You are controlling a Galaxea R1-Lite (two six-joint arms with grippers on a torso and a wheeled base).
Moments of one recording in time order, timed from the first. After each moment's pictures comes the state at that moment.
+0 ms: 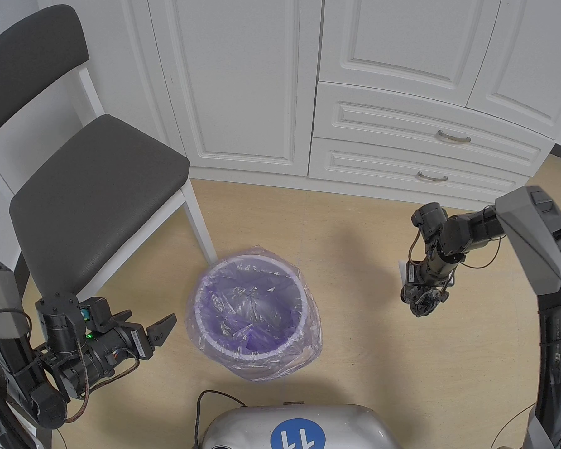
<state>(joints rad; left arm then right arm) -0.27 1.91 -0.03 -1.53 -0.04 -0.27 0.17 2.43 -1.65 0.30 -0.24 0.34</state>
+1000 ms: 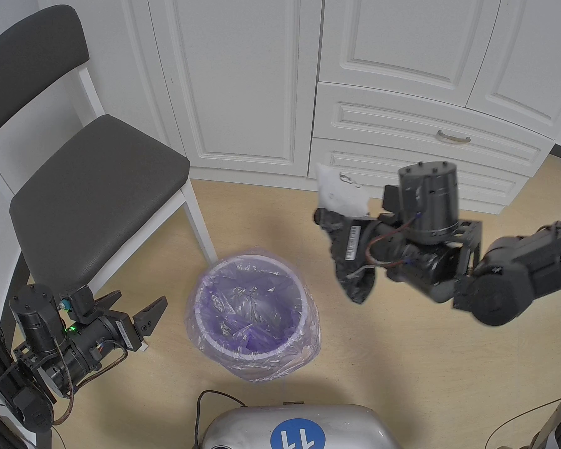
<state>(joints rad) -0.28 1.76 -0.02 -1.53 -0.04 -0.23 0.70 1.87 -1.04 -0.54 -0.39 0.31</state>
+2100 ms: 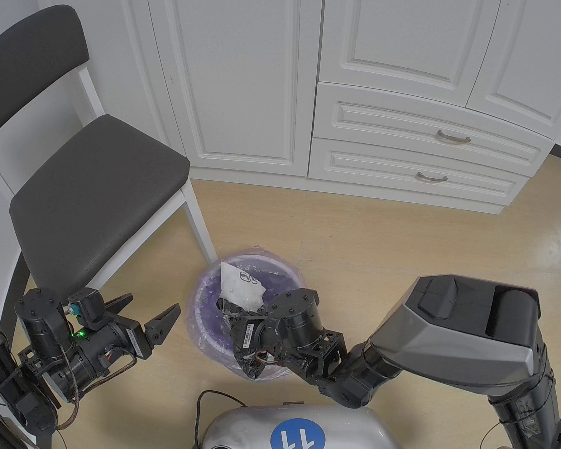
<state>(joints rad) -0.35 1.76 -0.02 -1.53 -0.03 -0.21 0.88 2.46 -1.18 -0.96 -0.24 0.58</state>
